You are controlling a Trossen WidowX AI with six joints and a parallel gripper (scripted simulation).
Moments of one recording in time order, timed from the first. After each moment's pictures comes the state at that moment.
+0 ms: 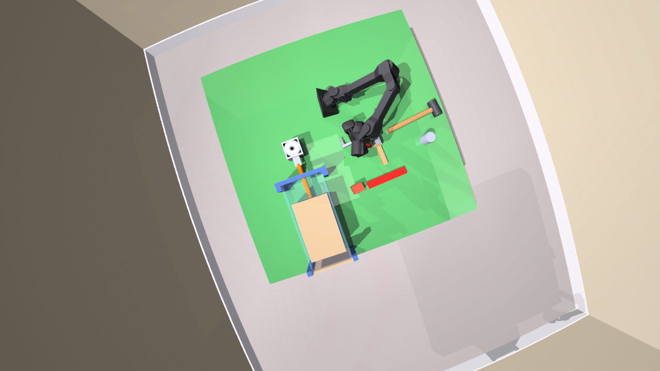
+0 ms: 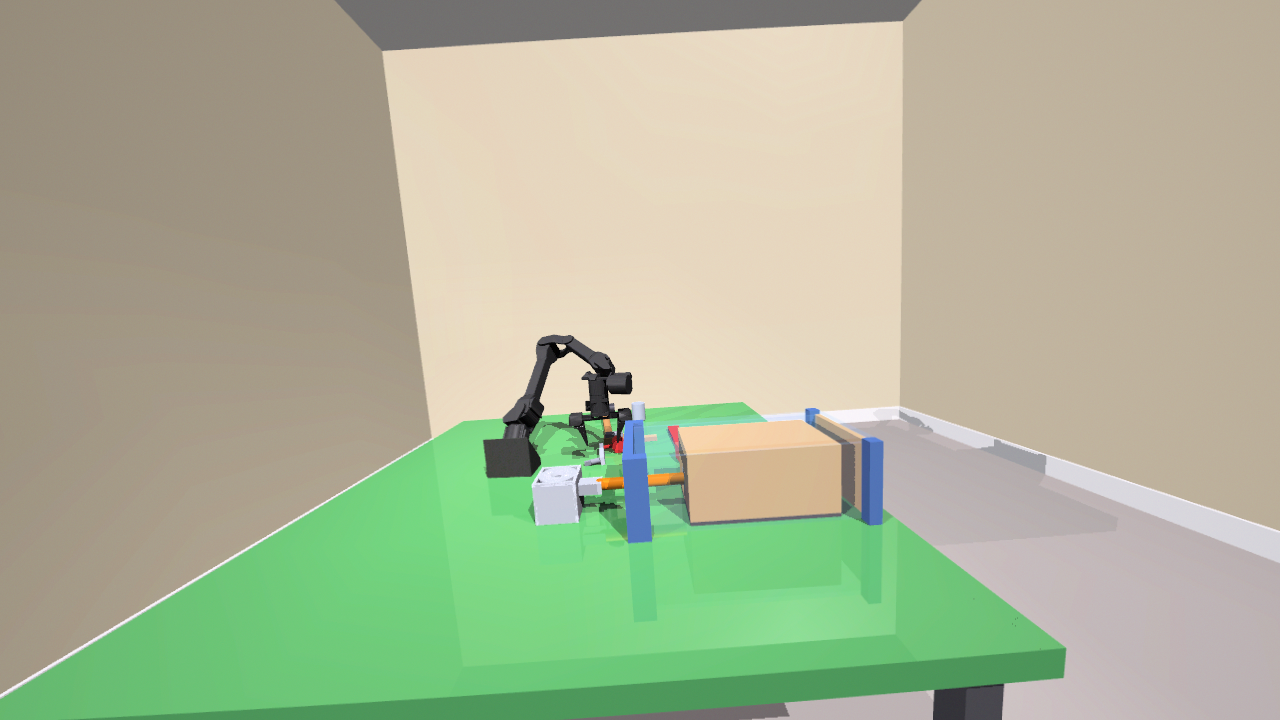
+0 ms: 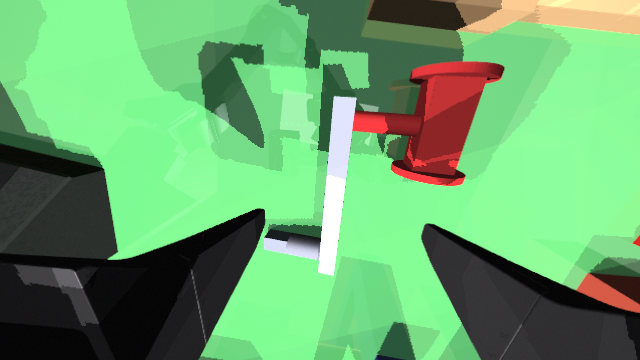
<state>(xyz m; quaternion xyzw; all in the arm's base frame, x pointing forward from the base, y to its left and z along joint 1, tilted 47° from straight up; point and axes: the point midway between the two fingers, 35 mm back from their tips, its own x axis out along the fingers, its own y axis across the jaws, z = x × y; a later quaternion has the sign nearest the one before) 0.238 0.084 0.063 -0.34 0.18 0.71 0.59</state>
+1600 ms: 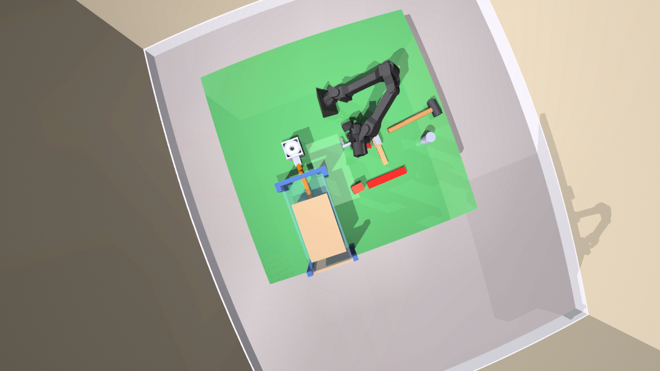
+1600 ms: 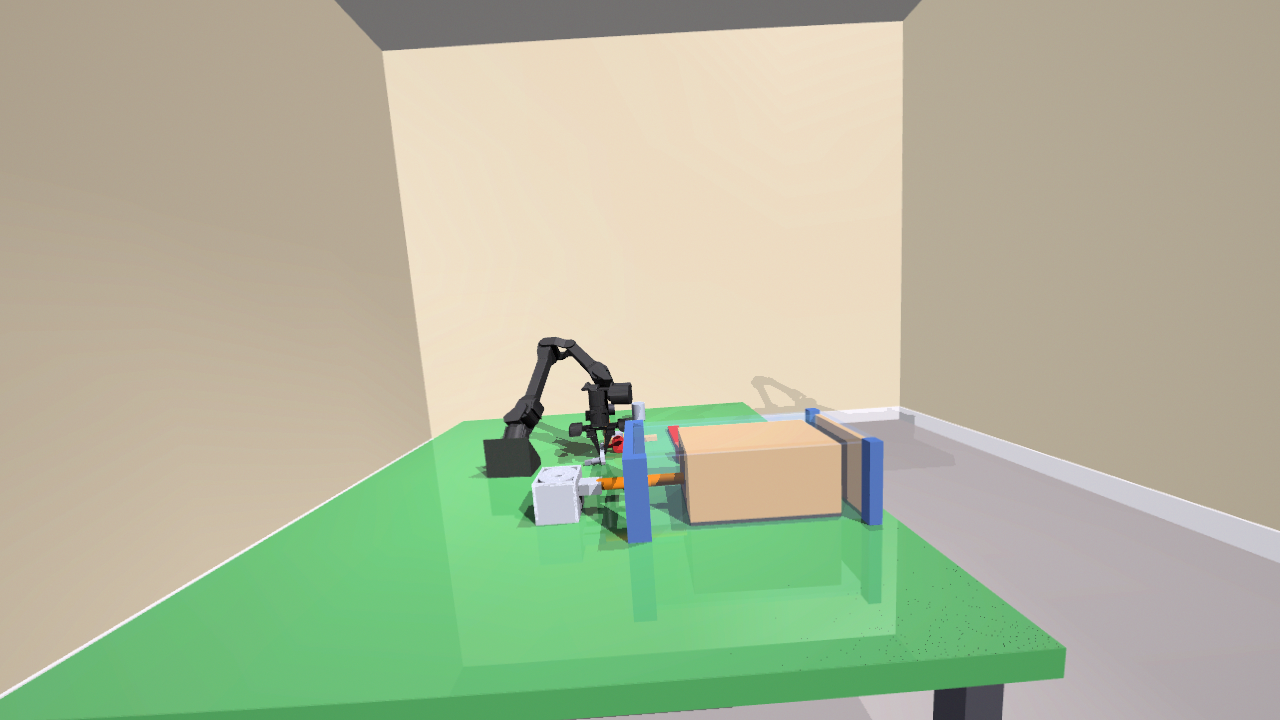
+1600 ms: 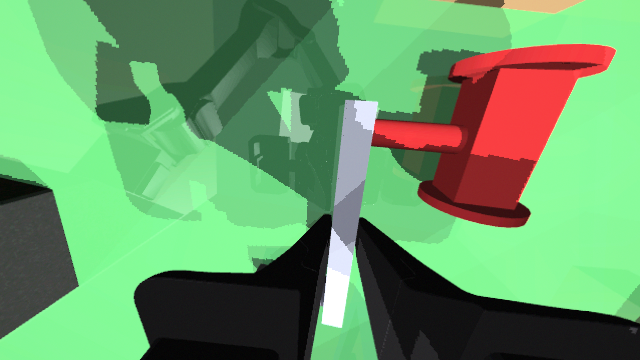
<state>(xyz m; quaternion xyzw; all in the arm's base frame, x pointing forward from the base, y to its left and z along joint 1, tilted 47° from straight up) 0.231 0.109 0.043 -0.33 0.18 0.71 0.59</state>
